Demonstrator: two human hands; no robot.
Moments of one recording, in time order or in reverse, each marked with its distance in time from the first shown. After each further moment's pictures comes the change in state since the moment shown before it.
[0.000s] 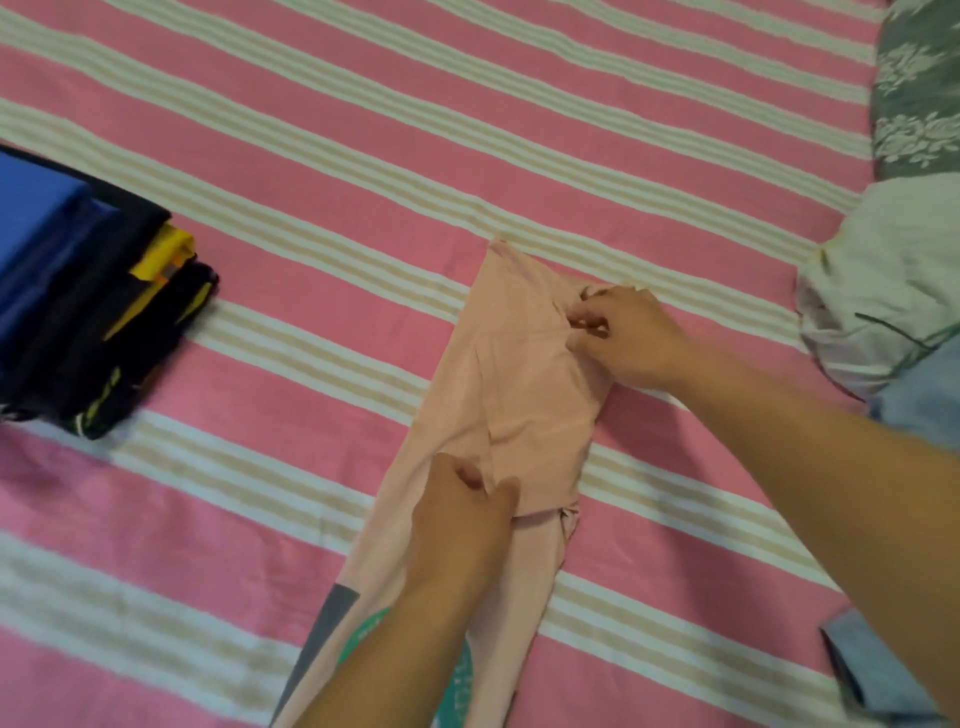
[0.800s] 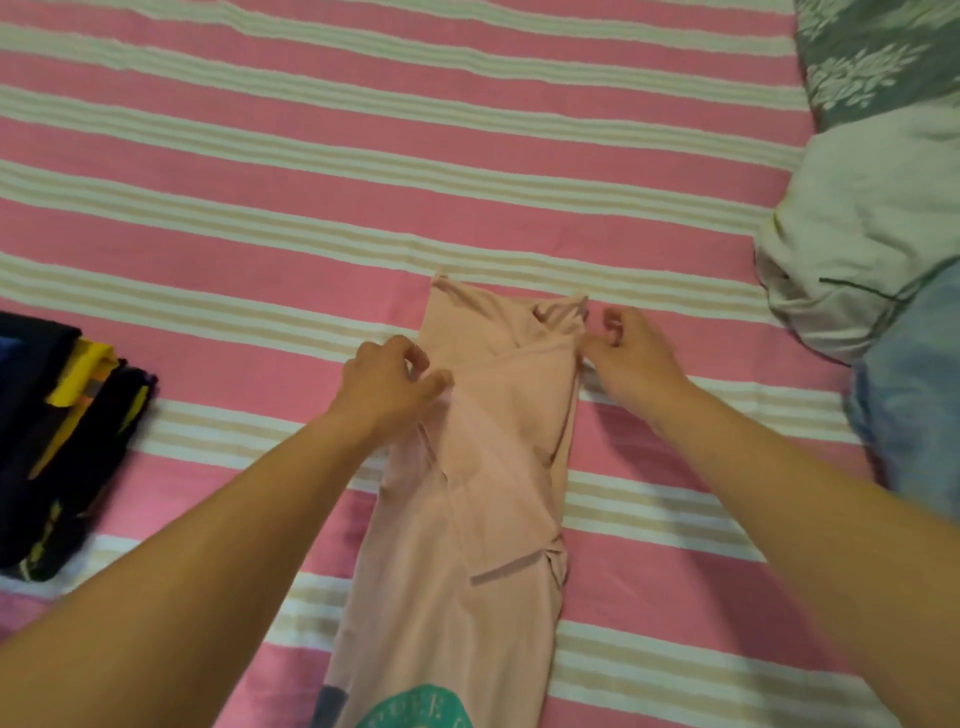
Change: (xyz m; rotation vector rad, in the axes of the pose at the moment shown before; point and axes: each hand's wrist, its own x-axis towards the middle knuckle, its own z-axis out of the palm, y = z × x) left_hand 0.152 0.099 -0.034 0.565 -0.069 0.462; right_hand -0.019 0.028 0.025 0.576 0.270 0.600
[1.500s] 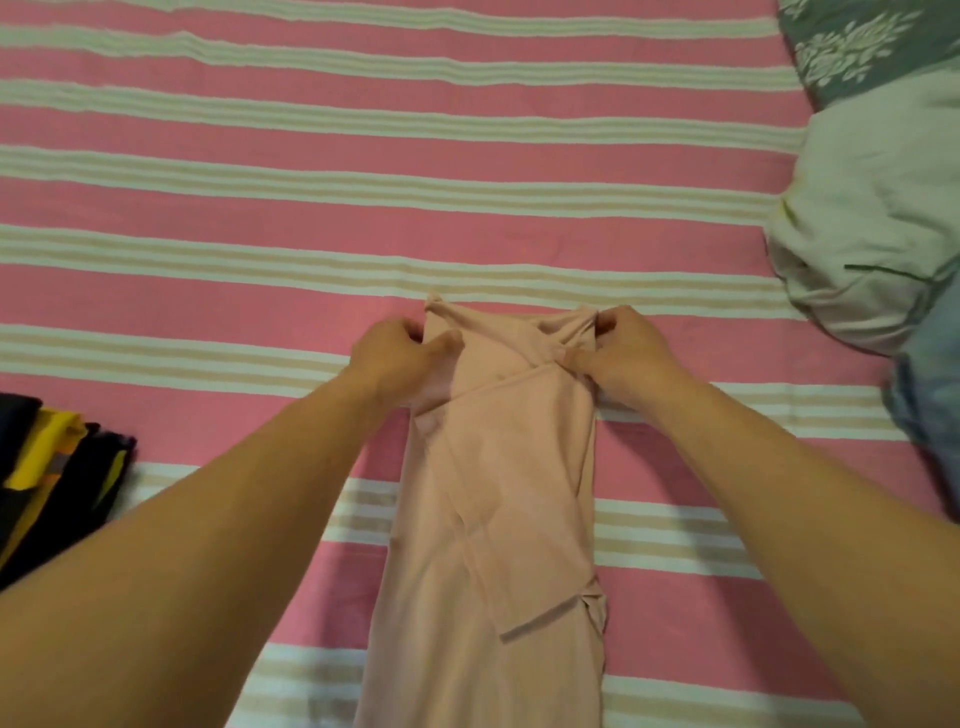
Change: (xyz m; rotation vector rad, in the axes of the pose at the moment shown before) left_hand 0.067 0.019 -0.003 -0.174 -0.057 -0.047; right_hand 0.031 -0.010 0.019 0.180 -0.061 0.093
